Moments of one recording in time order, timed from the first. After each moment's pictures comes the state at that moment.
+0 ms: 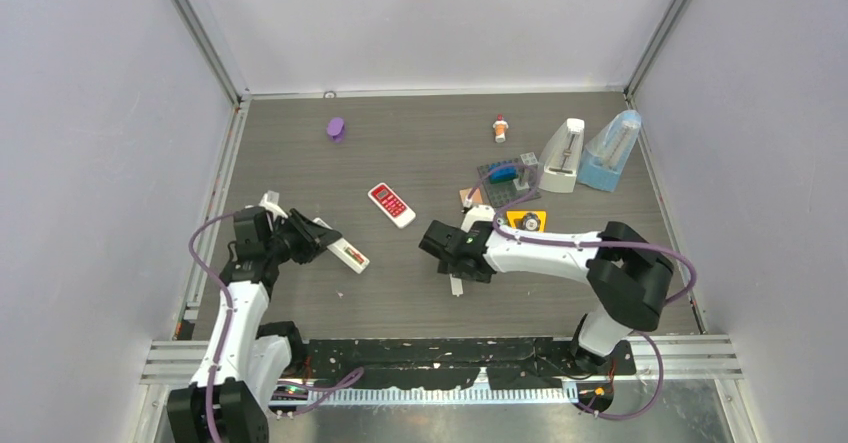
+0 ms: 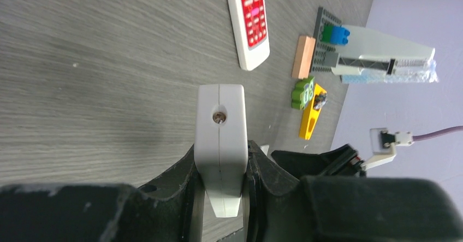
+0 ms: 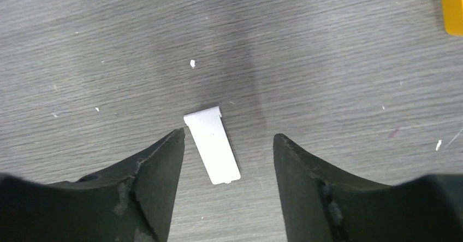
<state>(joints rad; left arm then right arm) 0.14 0.83 0.45 -0.32 0.55 -0.79 1.05 1.65 1.00 -0.72 0.46 1.21</state>
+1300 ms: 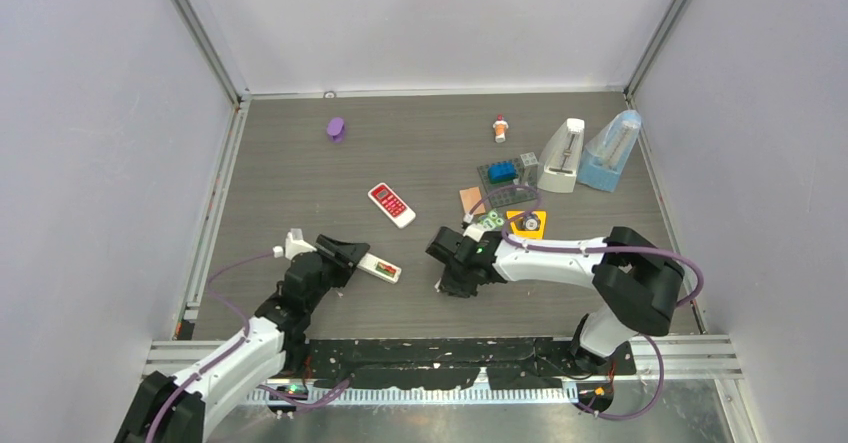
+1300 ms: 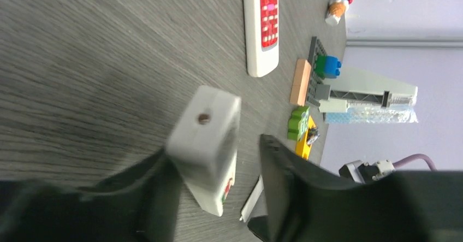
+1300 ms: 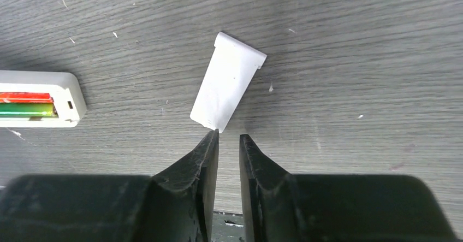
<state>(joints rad) -0.48 0.69 0.01 0.25 -0.13 -1.30 1.05 1.58 0.87 -0.52 0.15 1.31</state>
